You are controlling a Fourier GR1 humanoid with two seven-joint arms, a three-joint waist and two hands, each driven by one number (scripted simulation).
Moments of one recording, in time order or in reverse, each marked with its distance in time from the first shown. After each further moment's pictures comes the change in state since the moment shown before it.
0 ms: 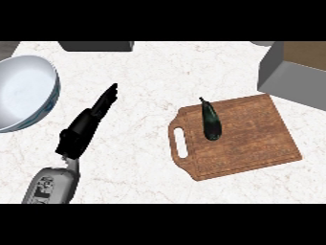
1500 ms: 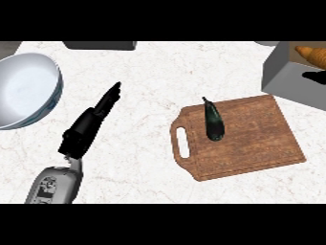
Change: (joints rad) left arm -0.007 -0.022 -0.006 -0.019 -0.017 -0.002 0.013; right arm -0.351 0.041 -0.128 1.115 0.028 -0.348 -0.480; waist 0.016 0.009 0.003
